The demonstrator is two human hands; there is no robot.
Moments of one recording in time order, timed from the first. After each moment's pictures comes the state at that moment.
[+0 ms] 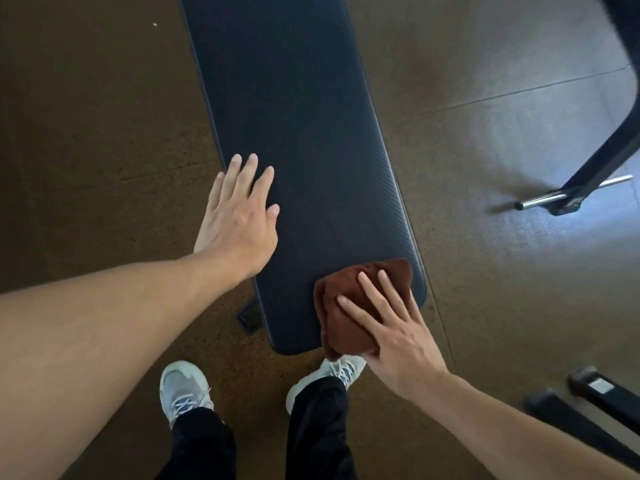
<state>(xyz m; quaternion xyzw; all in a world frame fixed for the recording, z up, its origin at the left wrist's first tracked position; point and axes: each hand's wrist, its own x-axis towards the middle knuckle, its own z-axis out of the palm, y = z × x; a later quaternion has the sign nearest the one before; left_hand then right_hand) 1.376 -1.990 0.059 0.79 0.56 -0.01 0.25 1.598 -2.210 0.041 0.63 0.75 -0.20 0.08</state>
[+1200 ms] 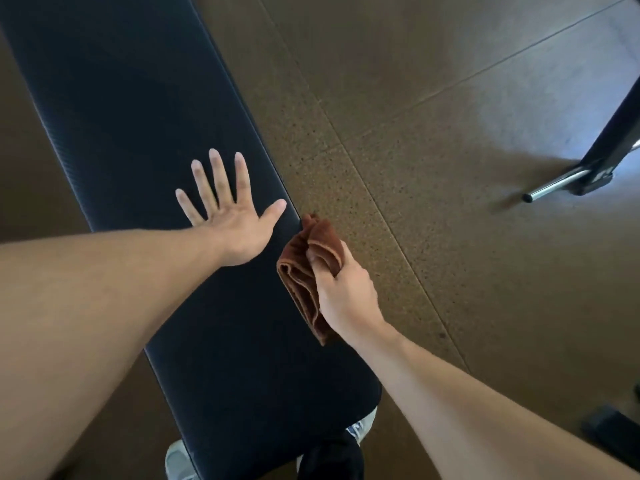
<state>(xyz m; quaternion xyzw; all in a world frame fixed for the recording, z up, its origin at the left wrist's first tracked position) 1.556 -1.869 0.038 0.72 0.58 -0.25 0.29 1.667 -2.019 0.031 0.79 0.24 -0.51 -0.22</state>
